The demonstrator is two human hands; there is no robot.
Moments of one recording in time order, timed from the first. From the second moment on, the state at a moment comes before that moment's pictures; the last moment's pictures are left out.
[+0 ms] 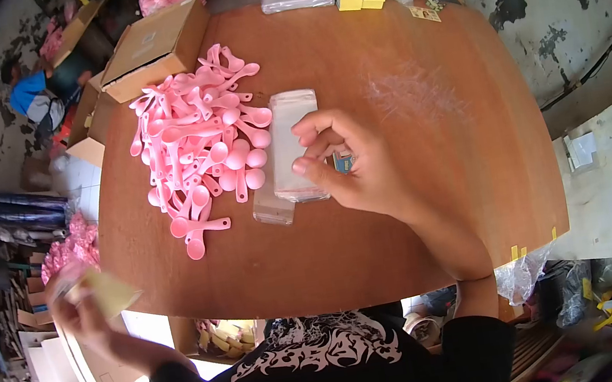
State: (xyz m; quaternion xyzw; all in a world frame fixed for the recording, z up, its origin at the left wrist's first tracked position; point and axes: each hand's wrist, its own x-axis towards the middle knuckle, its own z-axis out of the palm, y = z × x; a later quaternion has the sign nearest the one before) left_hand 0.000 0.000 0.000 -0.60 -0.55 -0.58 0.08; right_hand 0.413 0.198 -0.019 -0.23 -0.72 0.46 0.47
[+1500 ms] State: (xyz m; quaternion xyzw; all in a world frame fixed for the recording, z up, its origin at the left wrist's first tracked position) left_hand 0.211 0.212 -0.031 -0.54 -0.31 -0.58 -0.52; right_hand 0.430 0.209 -0.003 -0.32 -0.70 0.52 0.37
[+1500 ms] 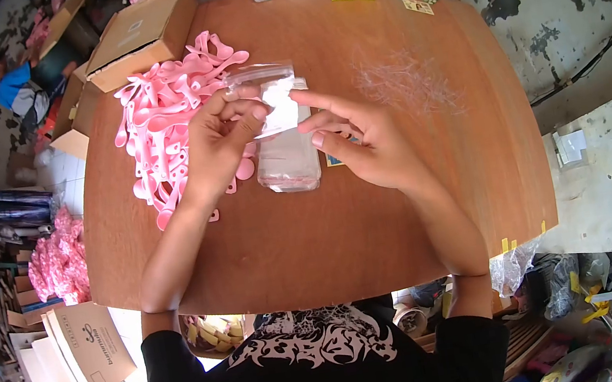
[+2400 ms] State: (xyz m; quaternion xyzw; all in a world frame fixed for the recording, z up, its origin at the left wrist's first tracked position) left_hand 0.188 0.206 -0.017 -0.58 -0.42 -0.41 -0.56; right_hand 0.444 0.202 0.014 -0.35 -0.68 0.30 0.57
